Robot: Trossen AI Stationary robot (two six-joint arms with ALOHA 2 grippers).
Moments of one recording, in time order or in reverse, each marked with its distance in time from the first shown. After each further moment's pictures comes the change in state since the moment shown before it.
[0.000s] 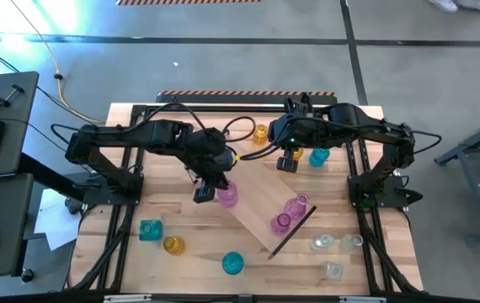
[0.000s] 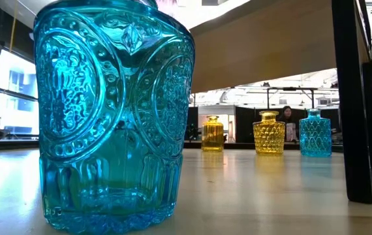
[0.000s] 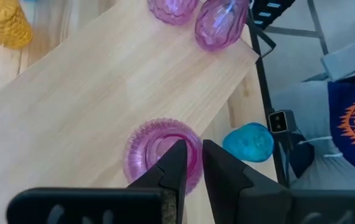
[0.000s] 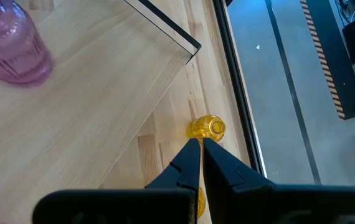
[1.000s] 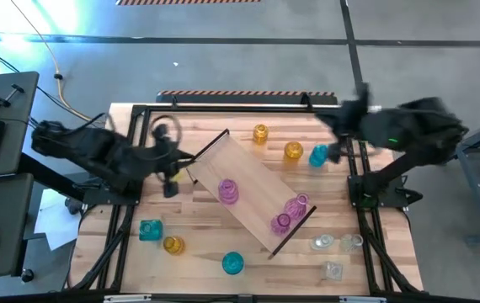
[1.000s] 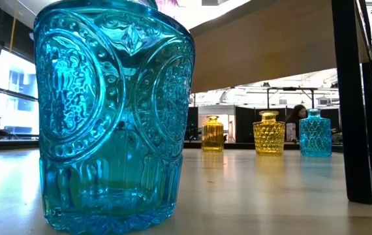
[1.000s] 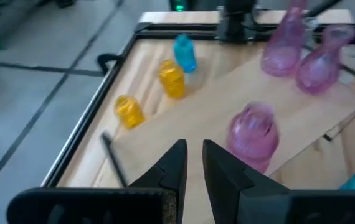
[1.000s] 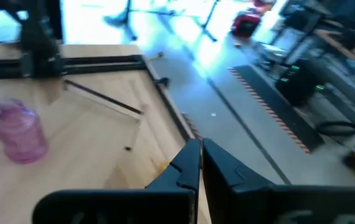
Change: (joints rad) left arm -0.335 -0.424 -0.247 0.019 -0.873 -0.182; right arm 0.268 -0.341 -0.031 0.009 0.412 0.202
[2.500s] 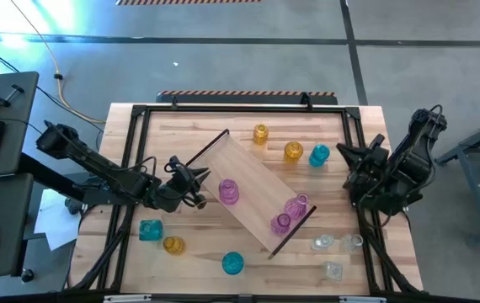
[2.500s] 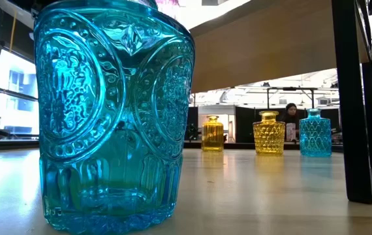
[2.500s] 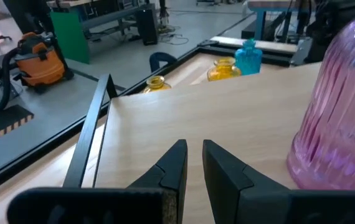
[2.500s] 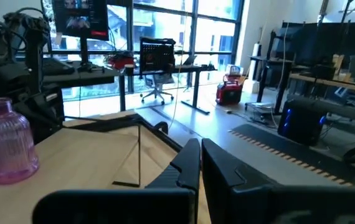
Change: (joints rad) left arm -0.063 0.054 -0.846 1.073 -0.417 -0.097; right arm 0.611 -0.685 -1.315 0.211 0.729 0.852
